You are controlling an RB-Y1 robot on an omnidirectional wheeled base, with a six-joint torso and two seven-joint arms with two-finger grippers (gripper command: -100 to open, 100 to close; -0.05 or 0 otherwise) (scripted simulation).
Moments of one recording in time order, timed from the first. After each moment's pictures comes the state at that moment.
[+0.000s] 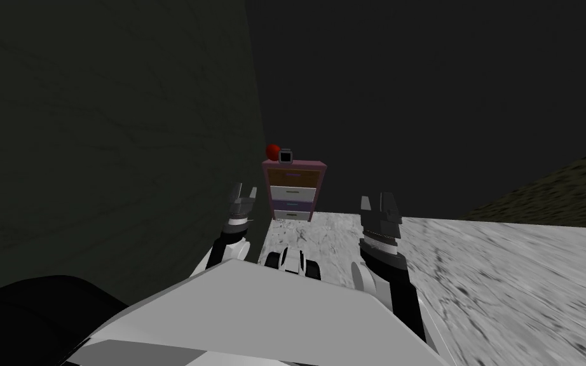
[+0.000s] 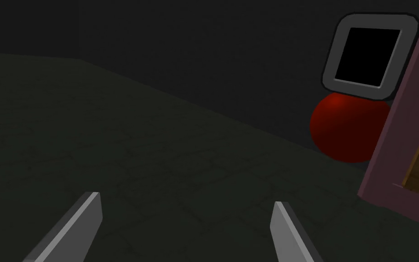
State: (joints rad) left arm 0.50 0.12 -0.06 -2.21 0.09 -0.66 0.04; right arm 0.52 -0.01 -0.03 -2.34 0.04 -0.52 0.03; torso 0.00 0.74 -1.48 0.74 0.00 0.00
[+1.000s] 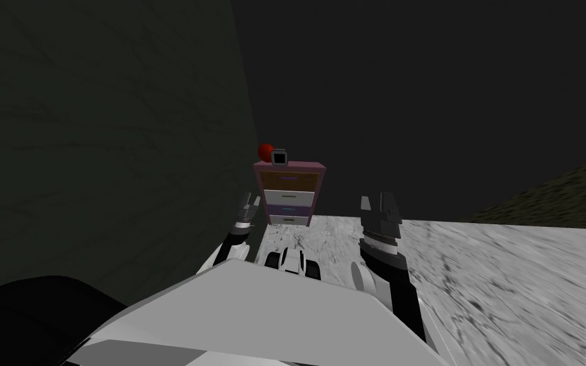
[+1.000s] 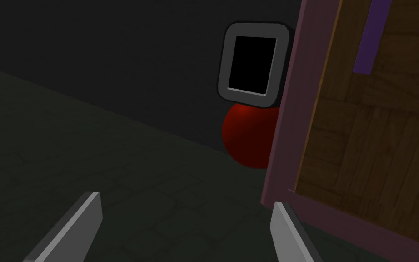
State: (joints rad) left arm 0.46 0.19 -0.05 -1.96 0.10 -0.71 0.07; right arm 0.52 -0.01 -0.03 -2.34 0.04 -0.52 0.03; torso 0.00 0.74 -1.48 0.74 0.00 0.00
